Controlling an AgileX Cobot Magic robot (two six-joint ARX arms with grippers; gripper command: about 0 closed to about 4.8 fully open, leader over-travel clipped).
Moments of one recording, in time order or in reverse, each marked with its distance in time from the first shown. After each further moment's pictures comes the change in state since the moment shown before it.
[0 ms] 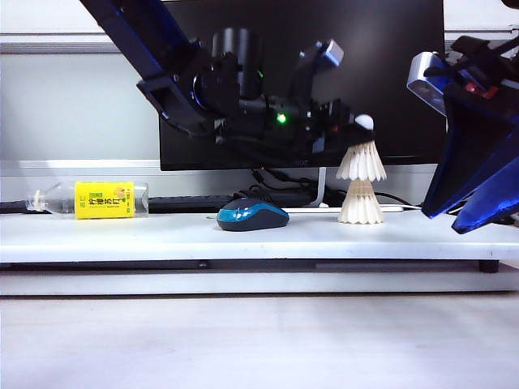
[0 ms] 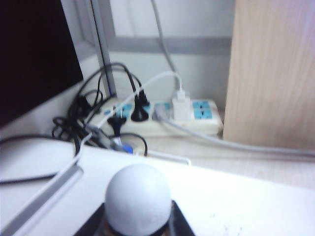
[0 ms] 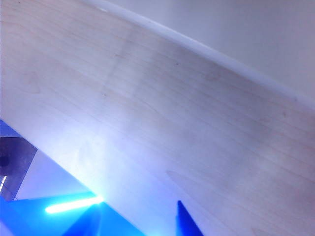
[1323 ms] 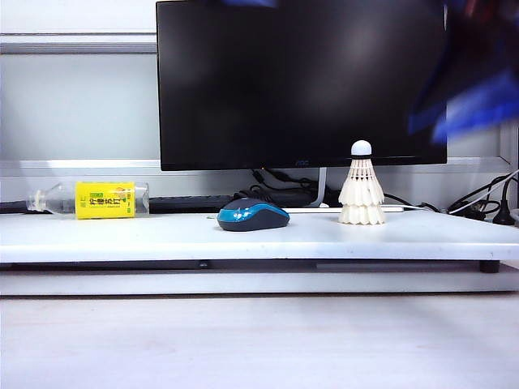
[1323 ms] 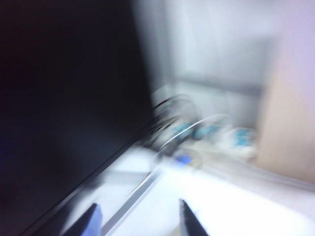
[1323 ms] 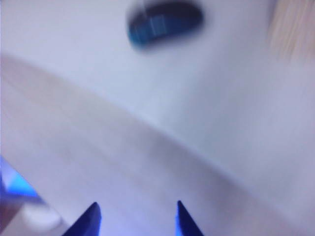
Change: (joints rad) left arm 0.127 -0.580 0.000 -0.641 -0.142 0.012; right arm 0.000 -0.203 0.000 0.154 0.031 -0.002
